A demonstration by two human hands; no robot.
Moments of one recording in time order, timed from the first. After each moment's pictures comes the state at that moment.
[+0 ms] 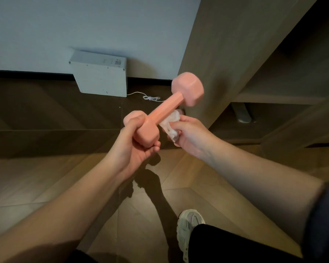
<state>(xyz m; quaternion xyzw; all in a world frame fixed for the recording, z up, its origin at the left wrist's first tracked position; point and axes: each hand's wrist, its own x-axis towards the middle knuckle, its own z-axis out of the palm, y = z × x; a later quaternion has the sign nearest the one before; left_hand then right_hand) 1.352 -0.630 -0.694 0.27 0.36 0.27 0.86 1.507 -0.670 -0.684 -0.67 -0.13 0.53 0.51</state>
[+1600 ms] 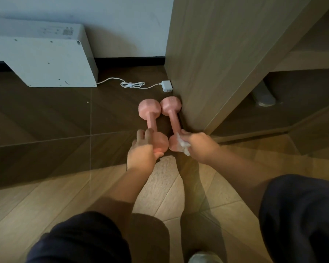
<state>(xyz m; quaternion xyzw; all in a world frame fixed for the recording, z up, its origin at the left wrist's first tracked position) 1.513 -0.548 -0.975 0.86 0.46 0.04 0.24 1.684 -0.628 -0.940 -0.81 -0.52 0.25 -0.04</state>
